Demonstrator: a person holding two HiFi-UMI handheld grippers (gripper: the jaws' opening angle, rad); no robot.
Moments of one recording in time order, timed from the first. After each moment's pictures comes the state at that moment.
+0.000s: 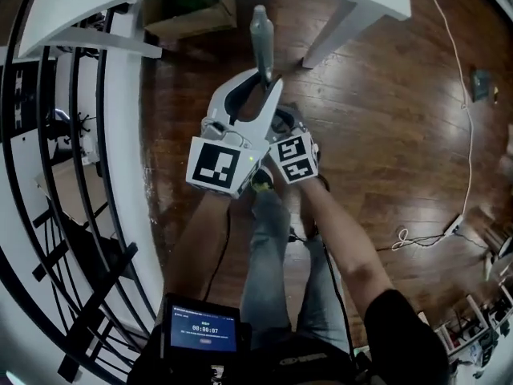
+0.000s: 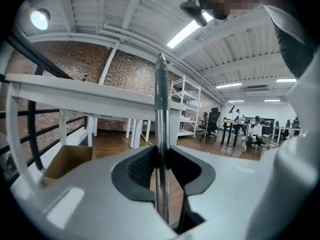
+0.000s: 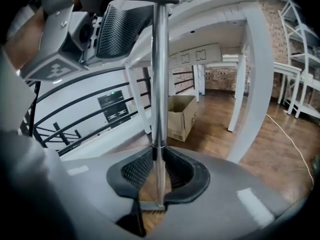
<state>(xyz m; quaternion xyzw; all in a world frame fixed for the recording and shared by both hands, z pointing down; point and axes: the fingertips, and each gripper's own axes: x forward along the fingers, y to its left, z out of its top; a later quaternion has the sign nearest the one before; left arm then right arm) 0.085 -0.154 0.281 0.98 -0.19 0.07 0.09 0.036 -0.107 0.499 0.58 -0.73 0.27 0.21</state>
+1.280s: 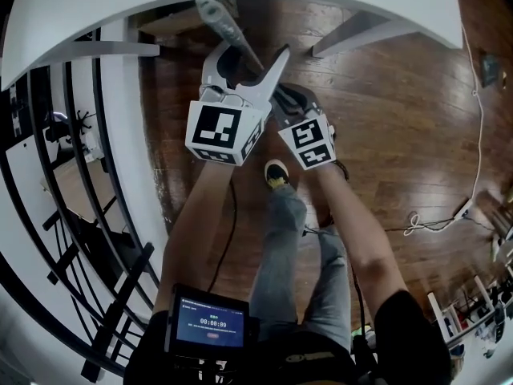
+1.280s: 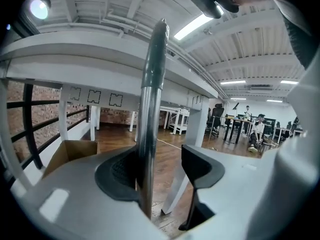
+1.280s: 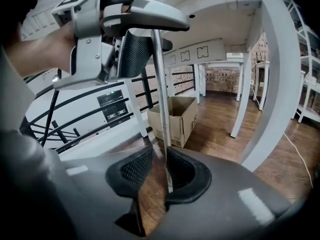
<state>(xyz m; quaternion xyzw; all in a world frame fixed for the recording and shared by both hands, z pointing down) 0.098 -0.243 0.329 0.97 -0.19 0.10 0.10 0.052 -0.162 0.506 0.58 -0.74 0.26 0.21</state>
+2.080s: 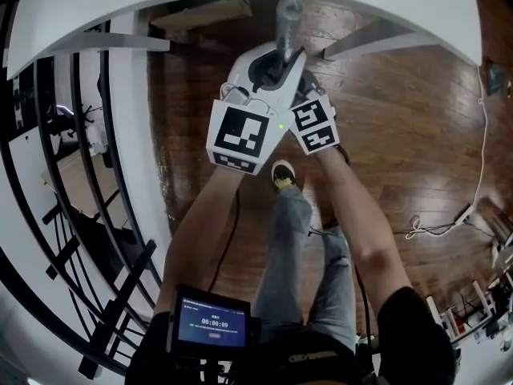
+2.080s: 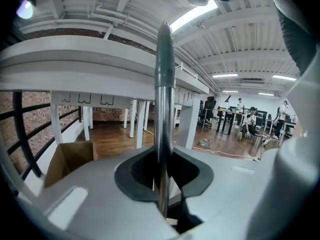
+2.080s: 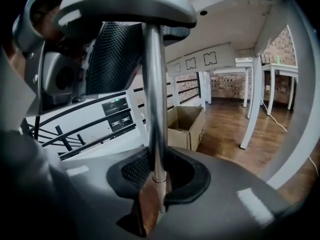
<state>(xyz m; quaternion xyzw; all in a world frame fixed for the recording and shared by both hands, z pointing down) 0.096 -0.229 0.320 0.98 -0.15 0.13 0.07 0.035 -0.224 0.475 0.57 -0.77 0.23 0.18</state>
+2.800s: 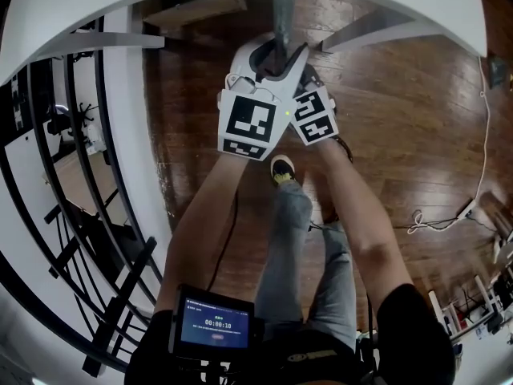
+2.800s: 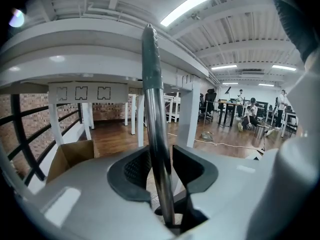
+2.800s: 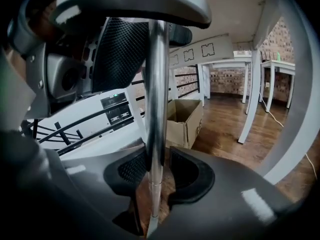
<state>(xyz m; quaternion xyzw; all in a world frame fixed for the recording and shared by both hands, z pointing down) 0.113 -0.227 0.356 0.97 -0.15 0.17 0.05 0.049 -0.218 0.503 0.57 -0.76 0.25 0.19</state>
